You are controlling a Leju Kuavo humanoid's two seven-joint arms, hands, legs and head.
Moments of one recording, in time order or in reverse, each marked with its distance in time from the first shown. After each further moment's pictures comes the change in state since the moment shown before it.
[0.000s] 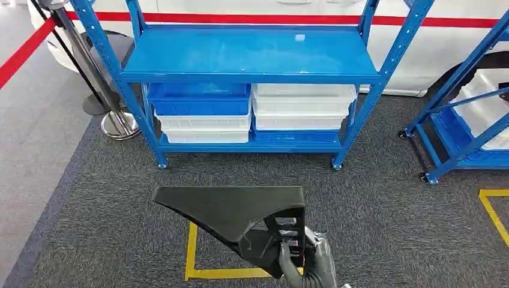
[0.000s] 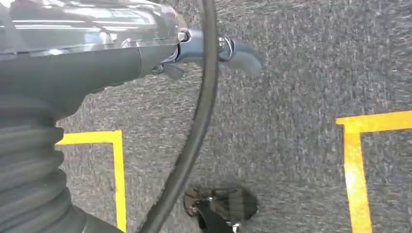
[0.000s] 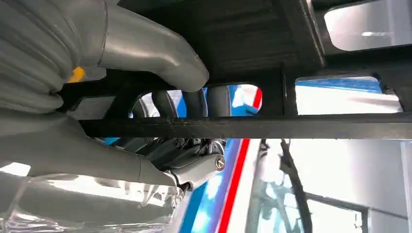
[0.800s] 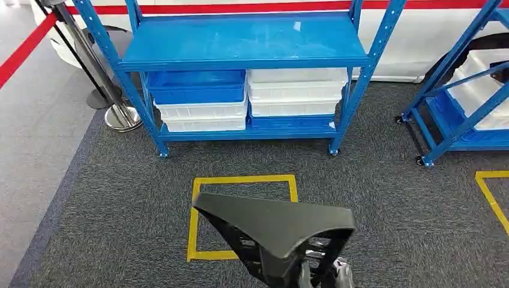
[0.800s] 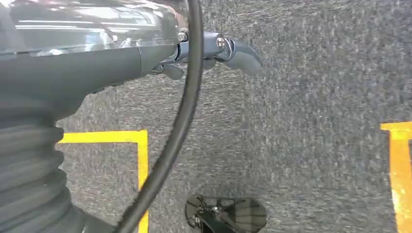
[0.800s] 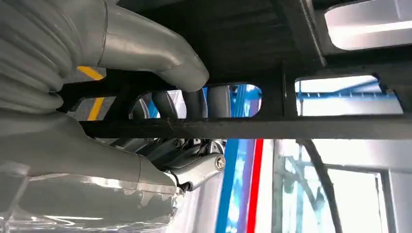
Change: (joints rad) left arm 0.001 0.002 -0.003 0.000 0.009 0.007 0.005; right arm 0.090 -0.020 -0.007 -0.058 -0.021 -0.045 -0.024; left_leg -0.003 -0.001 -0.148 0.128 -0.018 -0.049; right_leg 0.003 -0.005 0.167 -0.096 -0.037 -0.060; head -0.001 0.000
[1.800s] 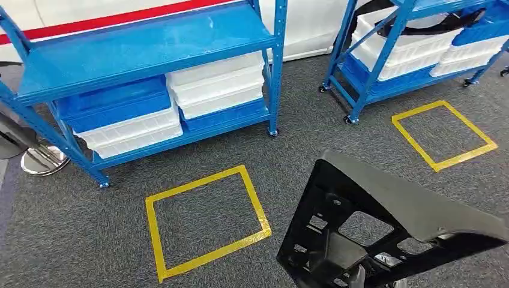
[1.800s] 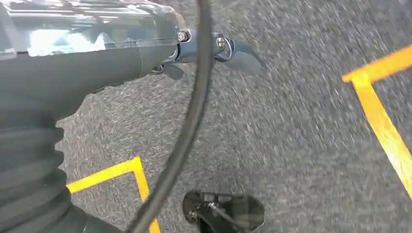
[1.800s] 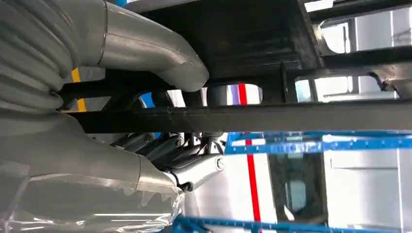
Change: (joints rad) left arm 0.010 -0.003 0.025 0.003 0.014 0.020 0.022; right arm 0.228 0.327 -0.471 -0.113 -0.068 0.397 -0.155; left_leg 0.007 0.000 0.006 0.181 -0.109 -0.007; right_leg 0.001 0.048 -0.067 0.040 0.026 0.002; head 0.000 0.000
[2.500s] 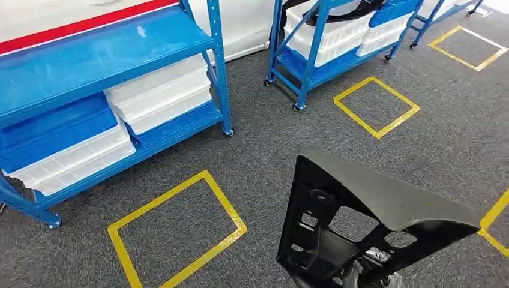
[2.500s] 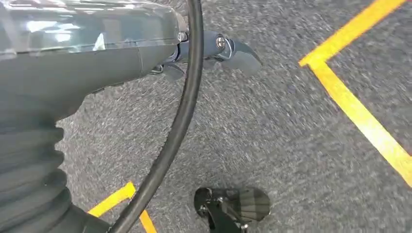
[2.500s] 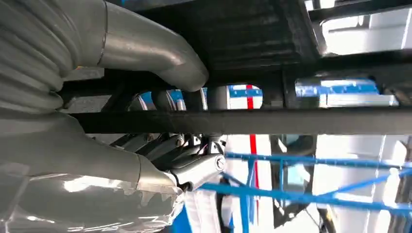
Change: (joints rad) left arm 0.000 -0.006 0.018 0.001 0.021 -0.011 0.011; right arm -0.016 0.005 0.024 0.003 0.055 -0.058 0.000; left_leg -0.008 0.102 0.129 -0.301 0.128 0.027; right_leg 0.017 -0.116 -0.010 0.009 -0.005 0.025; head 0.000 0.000
